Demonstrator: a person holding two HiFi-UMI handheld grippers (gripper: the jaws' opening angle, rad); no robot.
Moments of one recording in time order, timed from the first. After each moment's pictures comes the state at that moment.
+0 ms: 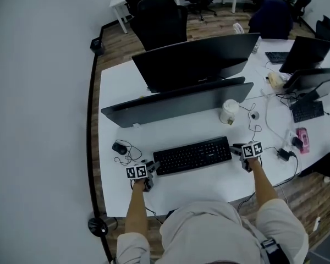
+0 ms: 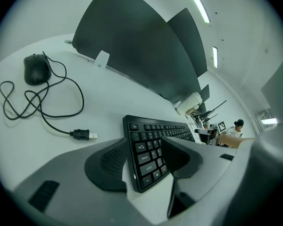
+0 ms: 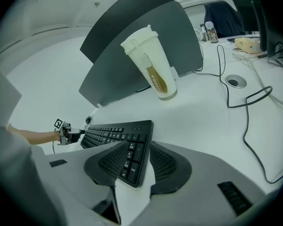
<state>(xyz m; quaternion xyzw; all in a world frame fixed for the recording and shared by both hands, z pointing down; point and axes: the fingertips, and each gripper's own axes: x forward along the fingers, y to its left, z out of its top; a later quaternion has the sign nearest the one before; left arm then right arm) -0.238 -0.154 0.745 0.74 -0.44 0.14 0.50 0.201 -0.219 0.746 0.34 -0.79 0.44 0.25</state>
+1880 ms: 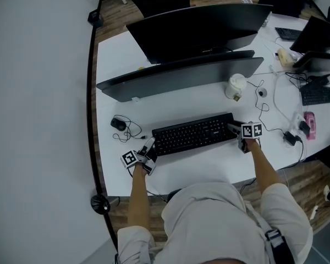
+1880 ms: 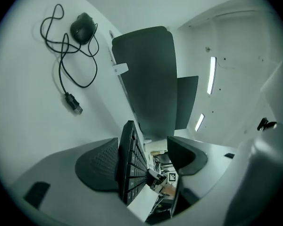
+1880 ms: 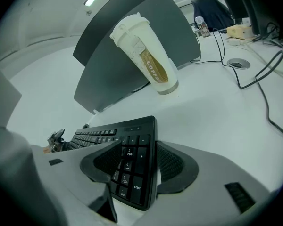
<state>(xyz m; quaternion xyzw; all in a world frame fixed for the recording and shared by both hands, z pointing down) -0.239 -0.162 0.698 0.65 -0.40 -0.22 0.61 0.176 -0.241 0.777 0.36 -0.78 0.46 0.20</state>
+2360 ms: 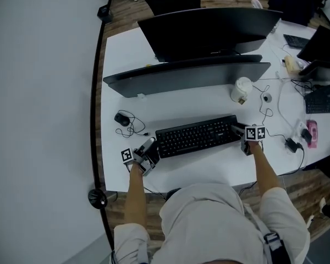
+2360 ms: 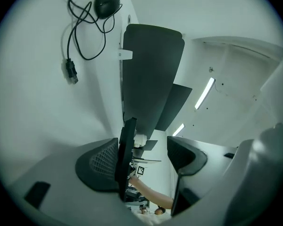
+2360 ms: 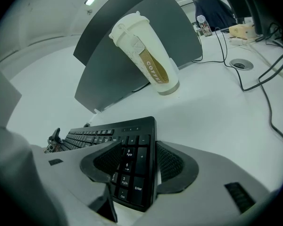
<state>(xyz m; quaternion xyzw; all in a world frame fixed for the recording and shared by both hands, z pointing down) -0.230 -0.144 0.667 0.61 -0.25 -0.32 0.68 0.175 -0.246 0.776 0.36 -0.79 0.46 0.20</state>
